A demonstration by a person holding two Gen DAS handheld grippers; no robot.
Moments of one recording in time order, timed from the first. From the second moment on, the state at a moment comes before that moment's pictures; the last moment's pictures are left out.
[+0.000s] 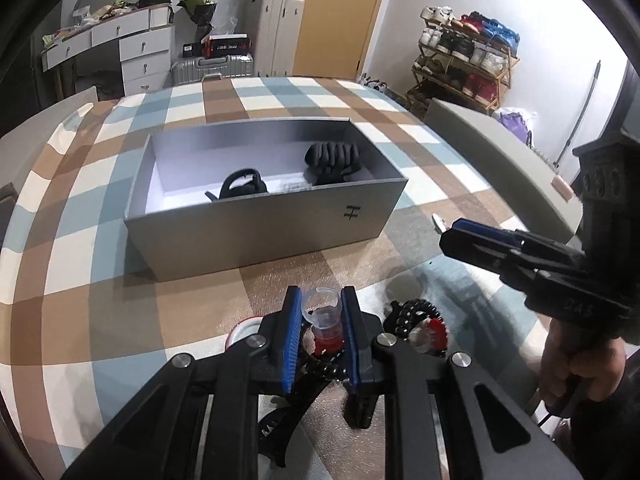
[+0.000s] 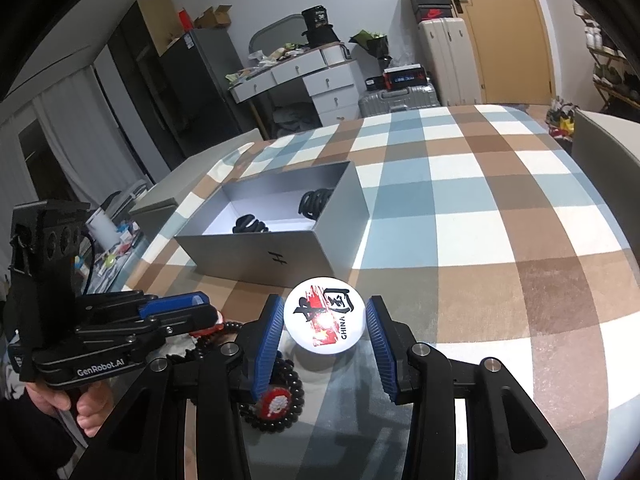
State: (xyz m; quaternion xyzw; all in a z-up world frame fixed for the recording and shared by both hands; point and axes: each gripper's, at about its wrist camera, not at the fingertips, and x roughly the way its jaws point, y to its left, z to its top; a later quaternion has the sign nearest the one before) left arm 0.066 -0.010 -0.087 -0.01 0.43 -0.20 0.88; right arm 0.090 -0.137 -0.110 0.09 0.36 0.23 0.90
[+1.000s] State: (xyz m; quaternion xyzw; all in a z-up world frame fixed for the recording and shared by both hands) left arm 0.115 0.041 -0.038 -0.05 0.35 -0.17 0.92; right arm 0.135 -0.085 -0.035 0.07 0.29 0.30 0.91
